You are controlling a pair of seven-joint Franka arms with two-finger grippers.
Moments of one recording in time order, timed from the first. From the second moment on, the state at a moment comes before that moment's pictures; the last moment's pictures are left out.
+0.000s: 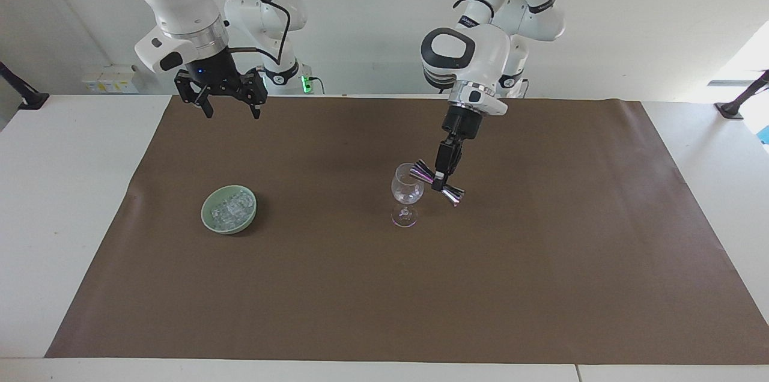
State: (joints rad) left arm -0.55 0.17 -0.21 -1.94 -1.71 3.38 0.16; right arm -0.05 0.02 0.16 -1.54 -0.01 1.56 0.14
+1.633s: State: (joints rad) left arm -0.53 0.19 -0.21 -1.94 -1.72 3.33 0.11; right arm -0.05 0.02 0.16 -1.54 -0.01 1.56 0.14
